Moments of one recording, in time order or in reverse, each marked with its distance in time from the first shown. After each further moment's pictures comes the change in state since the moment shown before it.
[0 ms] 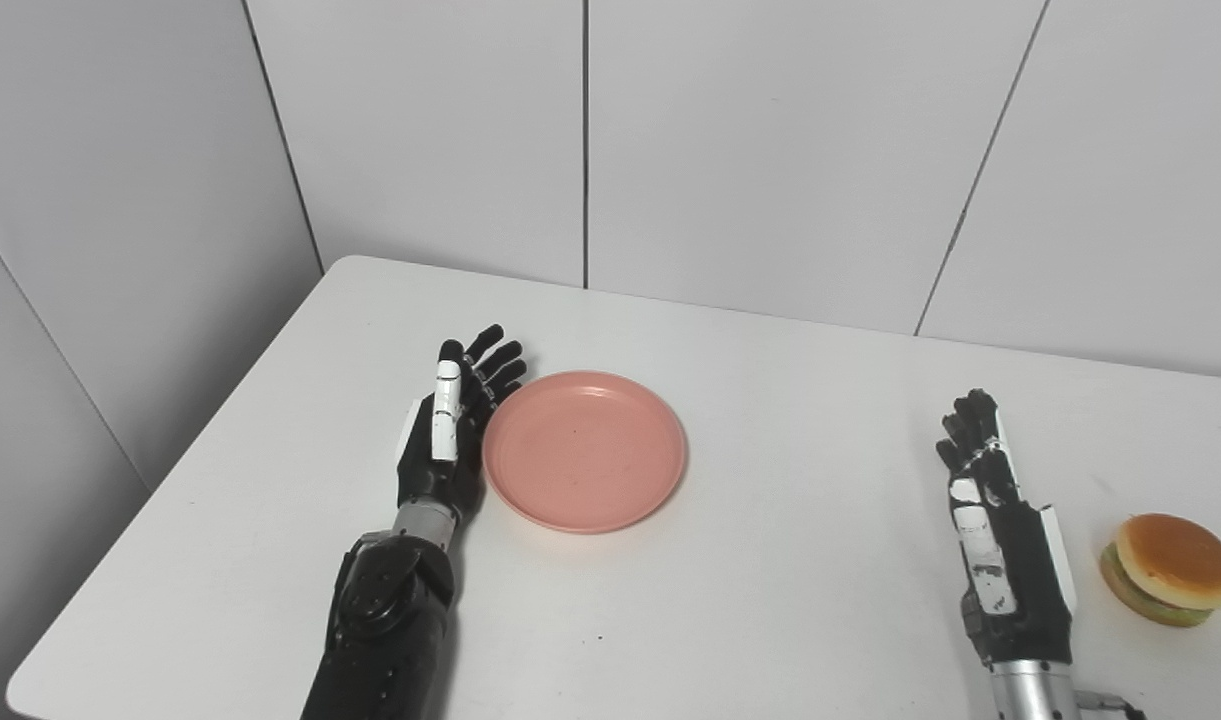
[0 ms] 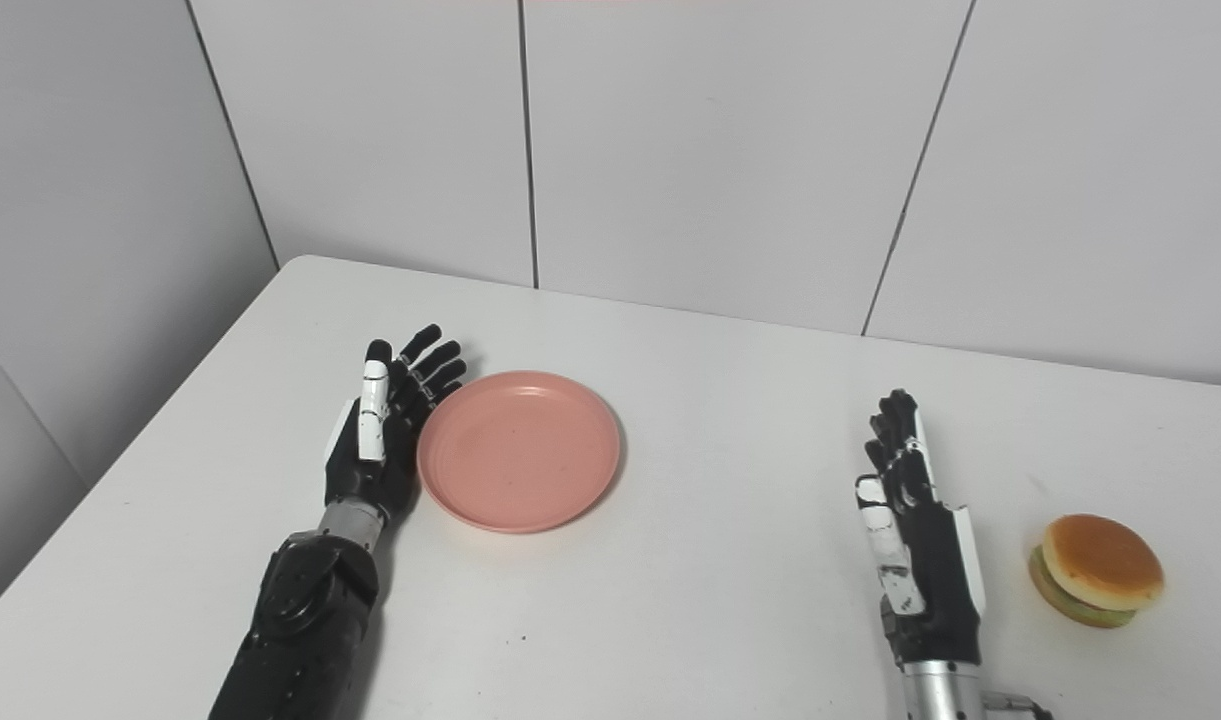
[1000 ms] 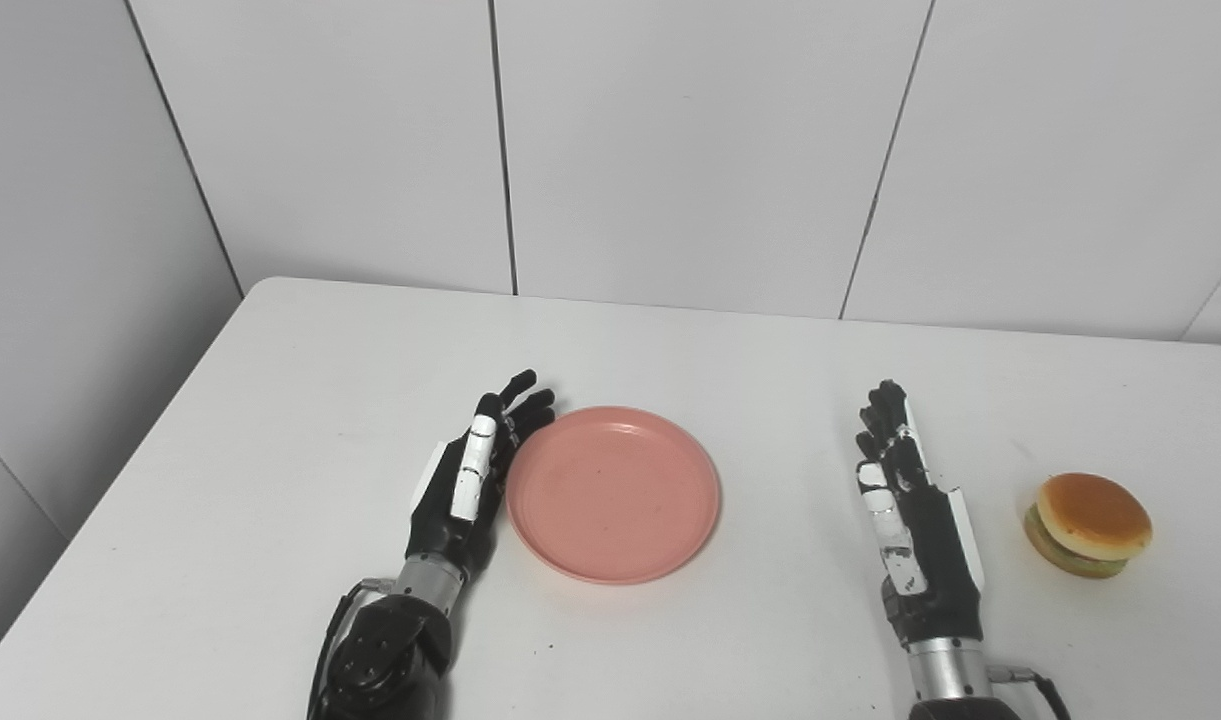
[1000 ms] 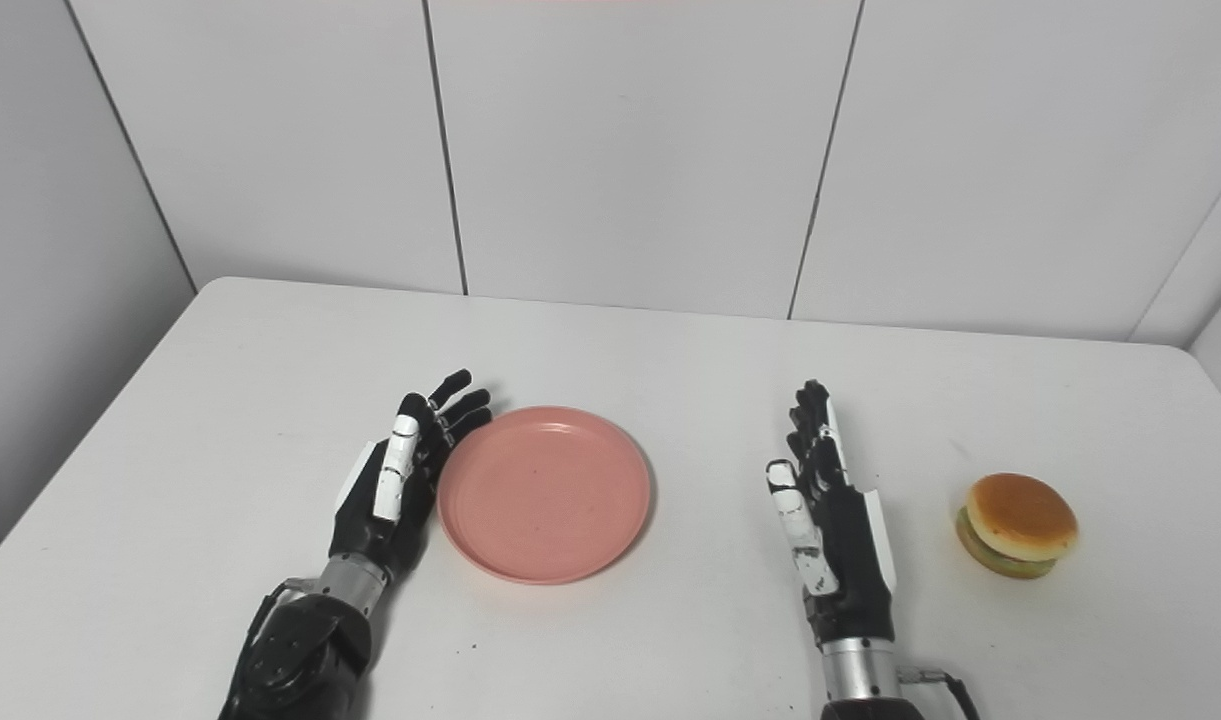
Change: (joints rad) left arm 0.076 -0.038 -0.126 -0.108 0.106 0.043 -0.067; right arm 0.048 0.066 0.022 -0.070 -0.083 0.074 -0.076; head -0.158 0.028
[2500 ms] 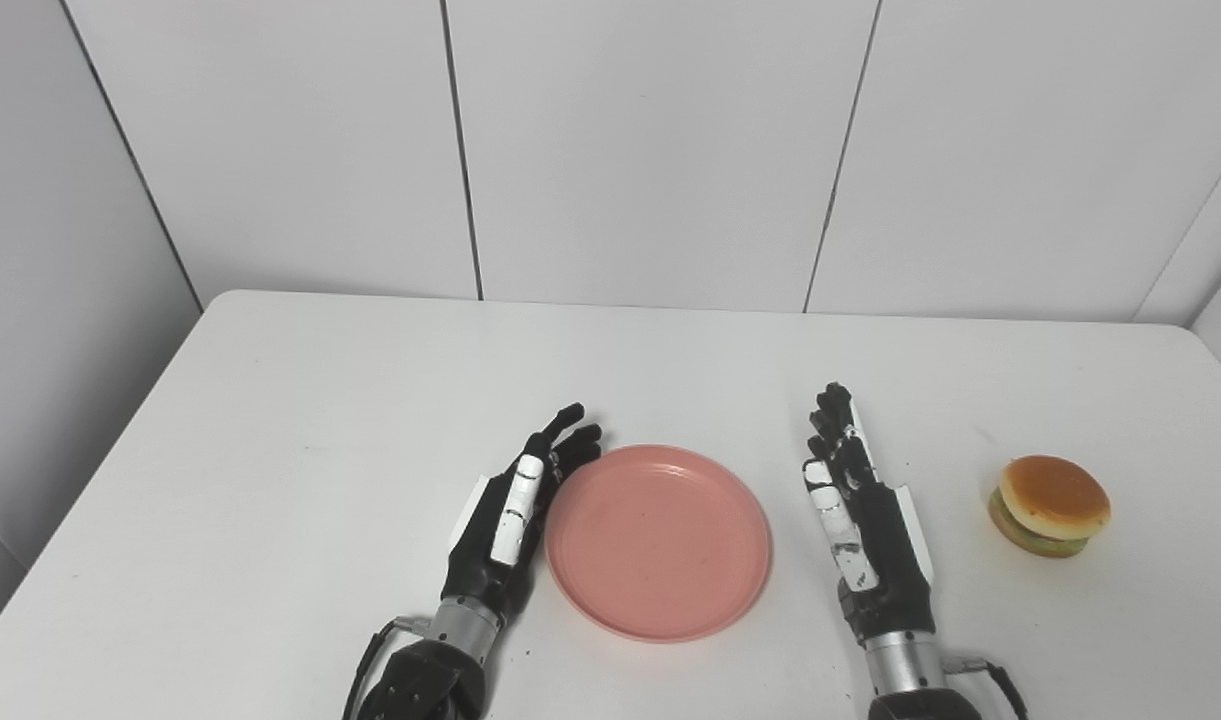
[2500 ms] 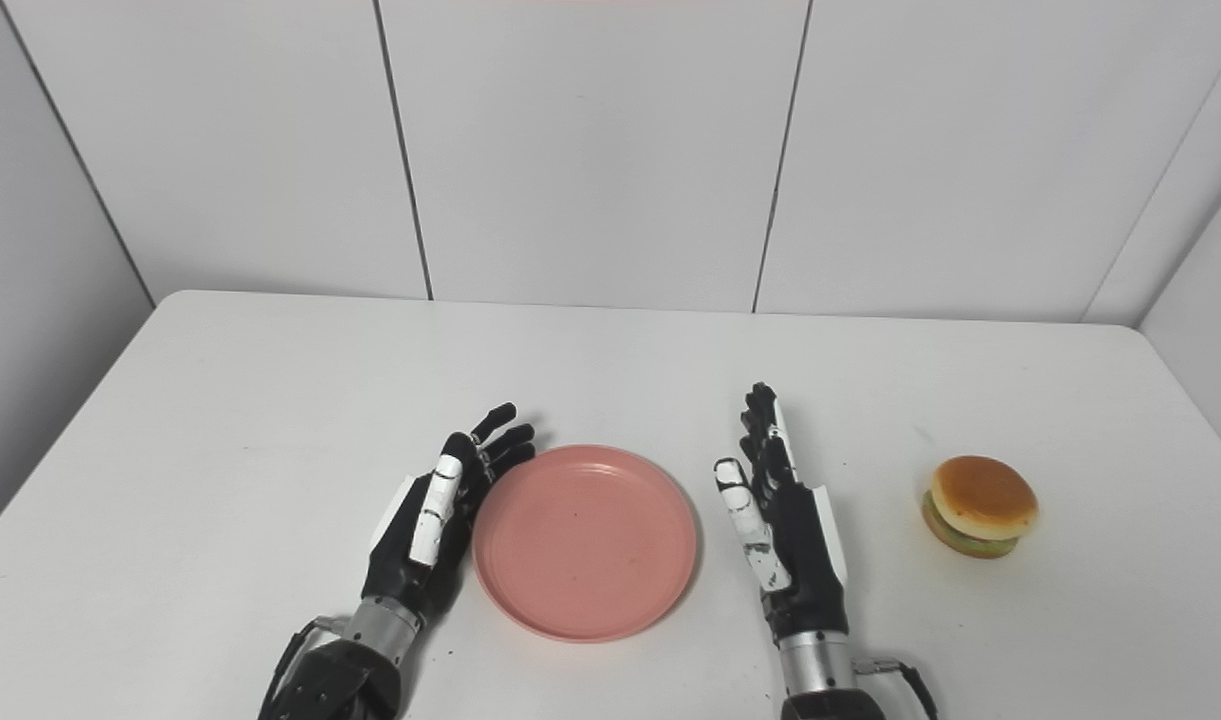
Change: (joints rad) left arm 0.070 -0.076 -0.093 -0.066 0.065 0.012 -0.016; right arm 0.004 0.013 0.024 -0.002 -0.019 0.017 -0.007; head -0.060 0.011
